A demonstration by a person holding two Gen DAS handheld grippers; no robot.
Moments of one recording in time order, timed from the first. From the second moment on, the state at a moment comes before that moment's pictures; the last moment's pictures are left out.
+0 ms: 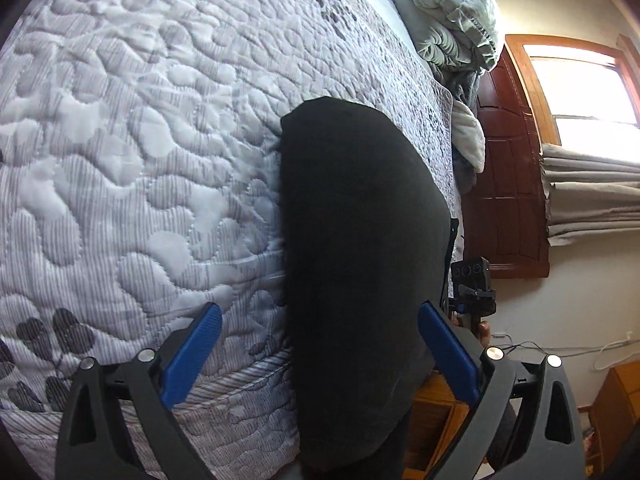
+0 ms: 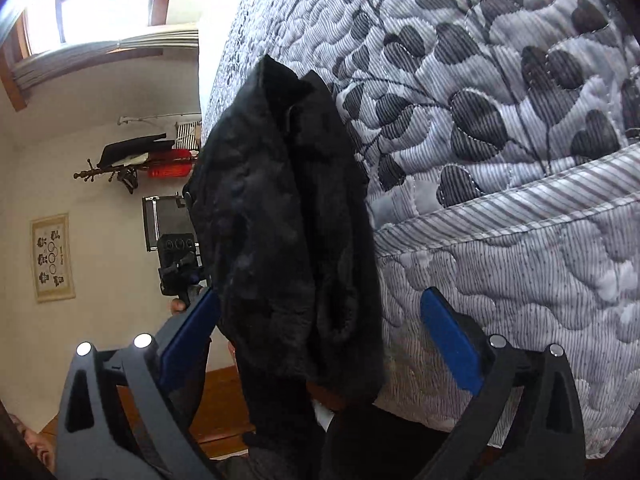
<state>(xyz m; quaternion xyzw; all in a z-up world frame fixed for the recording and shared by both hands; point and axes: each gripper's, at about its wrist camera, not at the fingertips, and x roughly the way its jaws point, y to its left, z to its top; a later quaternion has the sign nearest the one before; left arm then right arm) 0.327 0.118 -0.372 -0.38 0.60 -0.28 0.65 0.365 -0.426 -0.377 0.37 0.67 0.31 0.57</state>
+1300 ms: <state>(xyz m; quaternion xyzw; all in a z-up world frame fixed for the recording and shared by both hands) 0.337 0.042 -0.364 -0.36 0.61 -0.29 0.64 0.371 -0.350 -0.333 0.31 0.64 0.36 0.60</state>
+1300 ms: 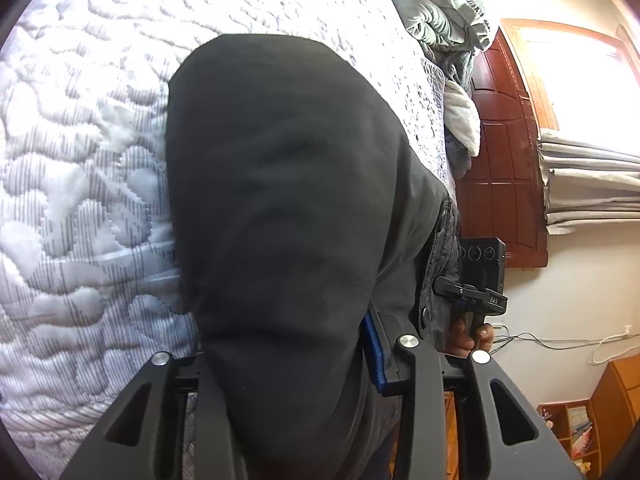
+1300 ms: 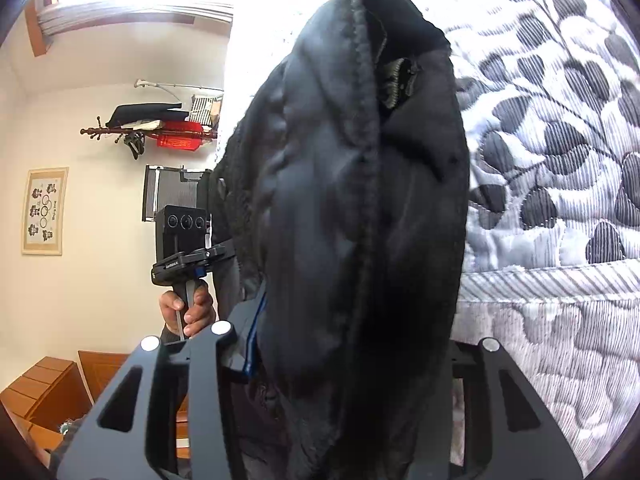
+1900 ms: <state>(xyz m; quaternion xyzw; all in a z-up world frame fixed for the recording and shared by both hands) 0.394 0.148 -0.305 -0.36 0.57 -0.25 0.70 0.482 -0.230 -0.285 0.25 0.63 0.41 0.61</state>
